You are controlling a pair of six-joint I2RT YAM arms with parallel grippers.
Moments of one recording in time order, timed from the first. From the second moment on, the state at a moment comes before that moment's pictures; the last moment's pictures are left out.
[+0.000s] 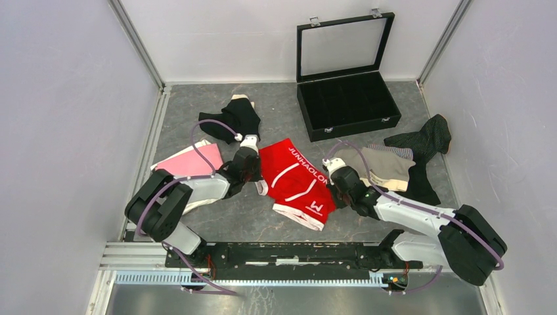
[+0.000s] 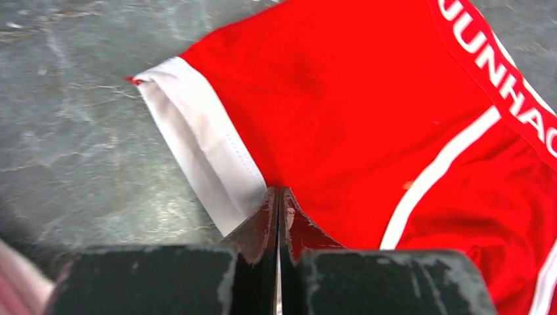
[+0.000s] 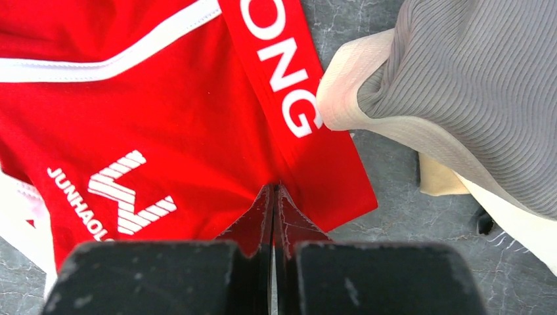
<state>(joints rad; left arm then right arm) -0.61 1.54 0.58 0.26 -0.19 -0.45 0.74 1.17 0.44 -0.19 0.19 0.21</state>
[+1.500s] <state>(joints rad) -1.07 1.31 0.40 0.20 -0.33 -0.66 0.74 1.13 0.40 -0.14 0.15 0.22</state>
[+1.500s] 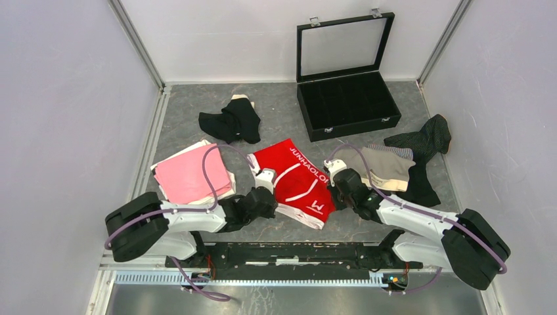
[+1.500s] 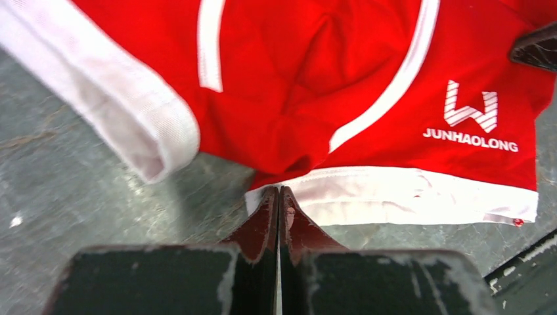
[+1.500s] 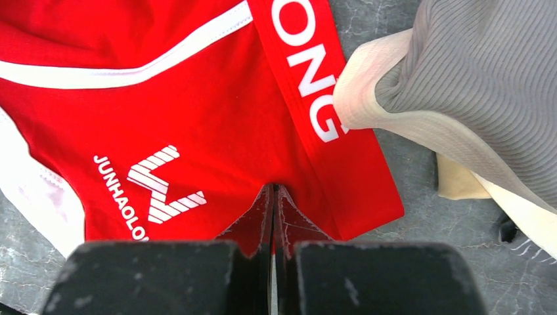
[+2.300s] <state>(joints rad) -1.07 1.08 0.45 0.06 -0.42 -0.63 0.74 0.95 0.40 -0.22 0.08 0.18</state>
